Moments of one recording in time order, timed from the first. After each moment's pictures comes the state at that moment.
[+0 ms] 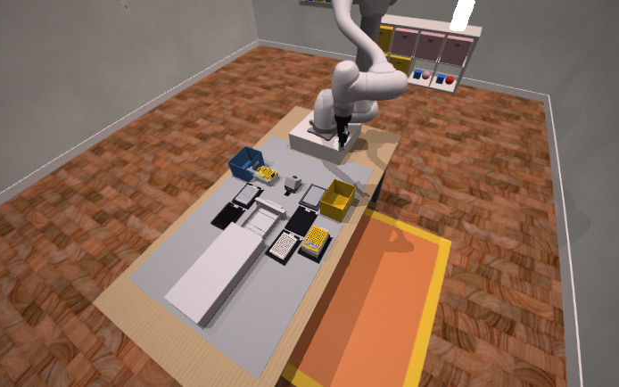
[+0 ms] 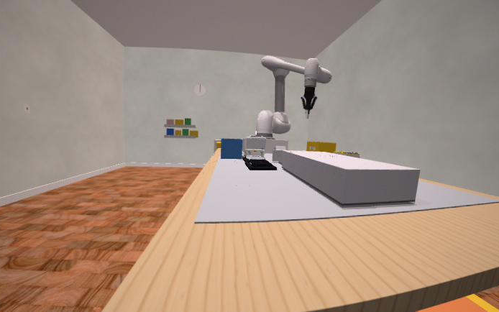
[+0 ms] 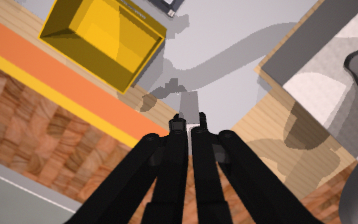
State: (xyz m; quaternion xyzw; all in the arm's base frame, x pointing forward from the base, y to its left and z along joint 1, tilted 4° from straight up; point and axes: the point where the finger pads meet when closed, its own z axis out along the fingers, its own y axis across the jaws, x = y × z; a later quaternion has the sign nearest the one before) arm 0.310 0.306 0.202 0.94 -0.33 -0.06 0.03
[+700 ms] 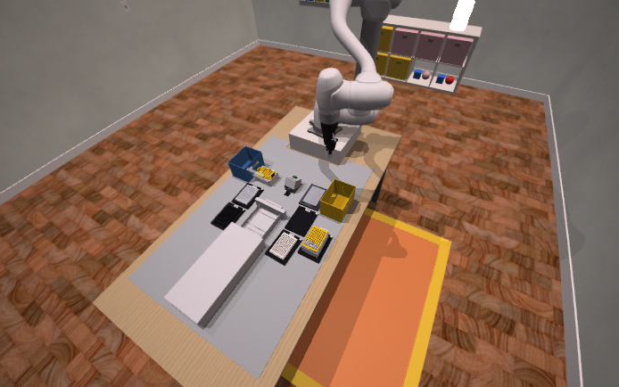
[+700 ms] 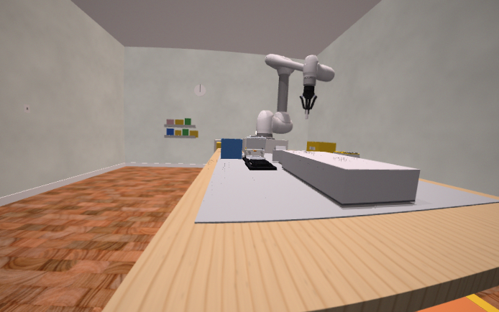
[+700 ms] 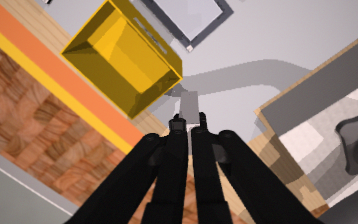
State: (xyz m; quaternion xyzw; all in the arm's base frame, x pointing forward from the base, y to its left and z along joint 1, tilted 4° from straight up) arm 0.381 0.281 0.186 0.97 -0.24 -0.06 0.02
